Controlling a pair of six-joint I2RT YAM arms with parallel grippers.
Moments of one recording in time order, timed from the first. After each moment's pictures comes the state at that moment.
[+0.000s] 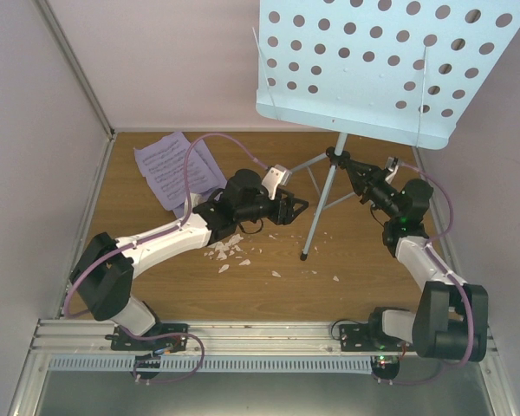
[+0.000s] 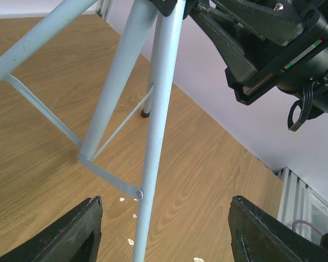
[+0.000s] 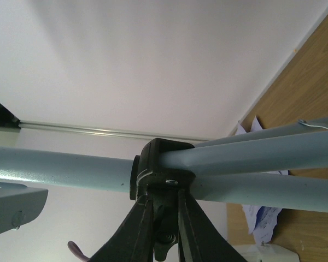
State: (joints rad) left arm -0.80 1.55 1.10 0.09 0.30 -0.39; right arm -0.08 1.23 0.59 0.70 -0.76 1.50
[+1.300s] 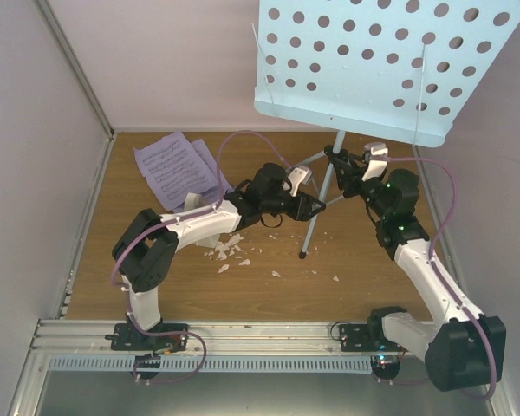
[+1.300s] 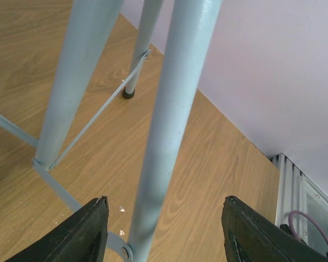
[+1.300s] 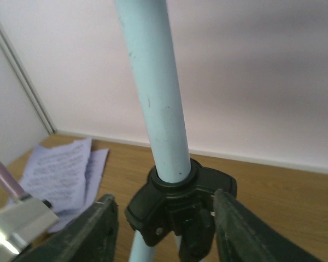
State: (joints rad) left arm -0.80 1.85 1.31 0.09 0.42 -0.41; right arm 0.15 1.06 0.75 0.23 -0.32 0.13
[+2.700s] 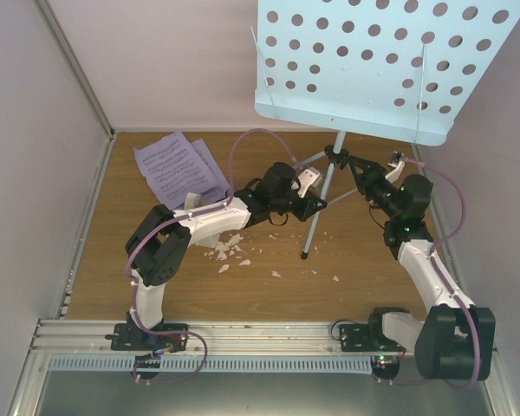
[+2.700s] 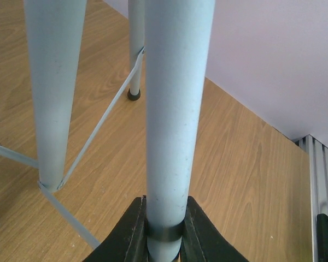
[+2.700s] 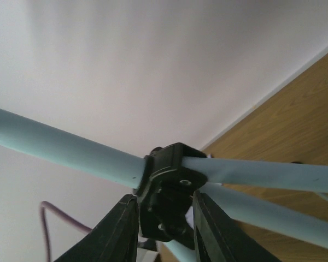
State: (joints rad) left arm -0.81 1.94 1.41 0.05 0.40 -0.26; right arm -0.03 1.11 0.65 0.45 -0.58 1.16
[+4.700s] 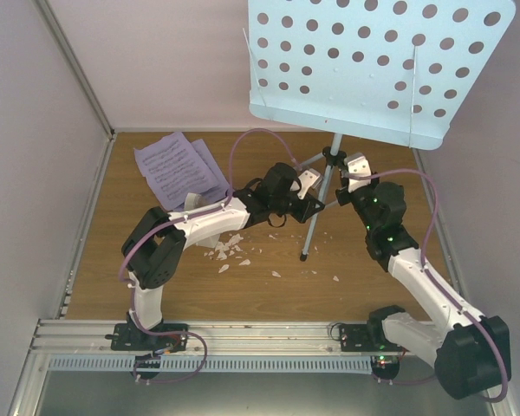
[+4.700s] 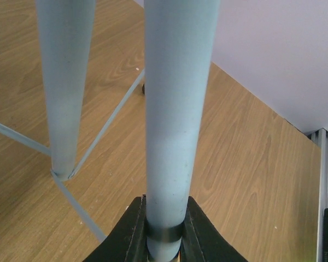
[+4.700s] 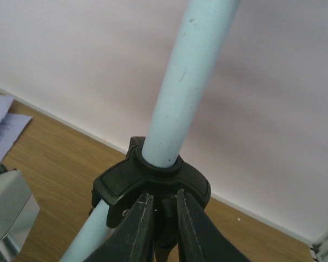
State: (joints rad) left arm -0.83 1.91 1.42 -0.05 0.34 -0.25; right arm 0.30 1.01 0.63 0.33 0.00 -0.34
